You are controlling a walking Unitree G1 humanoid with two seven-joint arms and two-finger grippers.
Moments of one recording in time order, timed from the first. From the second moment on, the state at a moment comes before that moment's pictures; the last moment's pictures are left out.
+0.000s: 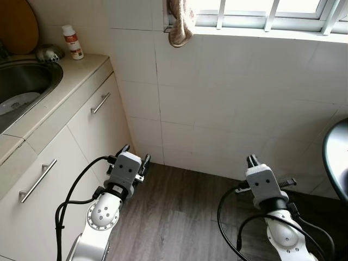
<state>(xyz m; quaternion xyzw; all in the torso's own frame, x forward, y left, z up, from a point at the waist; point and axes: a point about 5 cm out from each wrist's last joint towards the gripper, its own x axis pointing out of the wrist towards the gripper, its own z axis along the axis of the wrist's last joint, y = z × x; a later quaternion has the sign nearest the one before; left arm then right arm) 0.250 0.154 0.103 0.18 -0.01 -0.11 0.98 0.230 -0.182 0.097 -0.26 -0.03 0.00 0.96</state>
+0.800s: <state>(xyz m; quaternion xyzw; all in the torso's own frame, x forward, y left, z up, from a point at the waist) 0.247 0.147 0.103 0.13 -0.01 -0.17 0.98 0.235 -0.194 0.106 -0.28 -0.03 -0.05 0.96</state>
